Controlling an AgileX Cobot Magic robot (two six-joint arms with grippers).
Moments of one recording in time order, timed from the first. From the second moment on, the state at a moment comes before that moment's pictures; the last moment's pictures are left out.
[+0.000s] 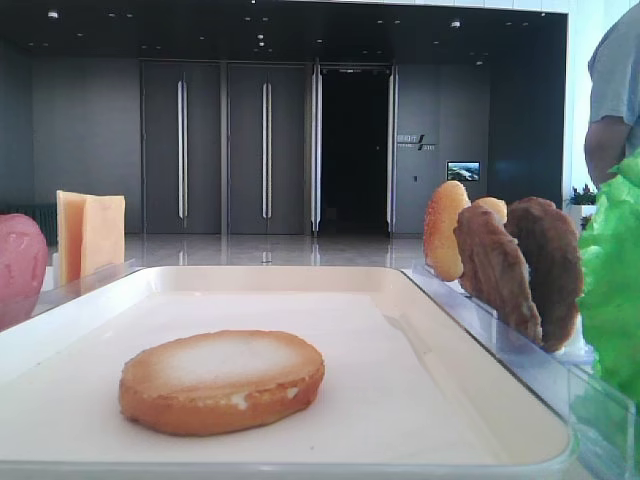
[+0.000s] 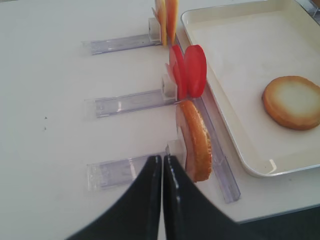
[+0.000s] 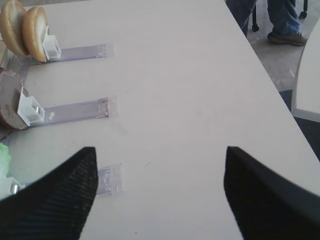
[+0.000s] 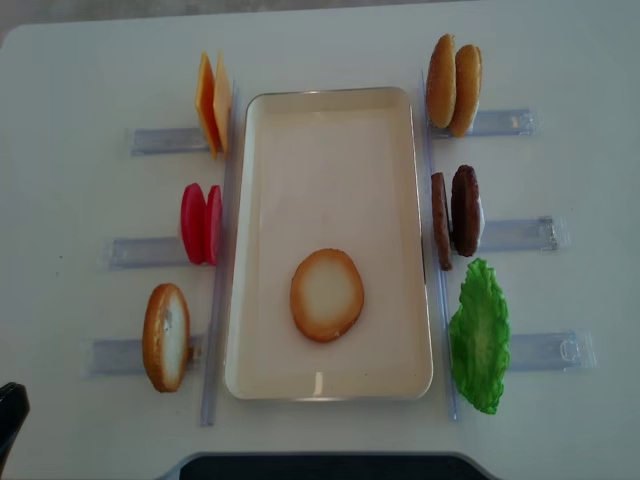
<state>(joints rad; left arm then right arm) -0.03 -0.02 -0.48 -0.10 1.12 0.14 0.01 -0.01 -0.50 -0.08 1.13 0.09</state>
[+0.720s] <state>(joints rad) -0.03 -0.02 -0.48 -0.10 1.12 0.14 0.01 -0.01 -0.50 -0.08 1.13 0.09</state>
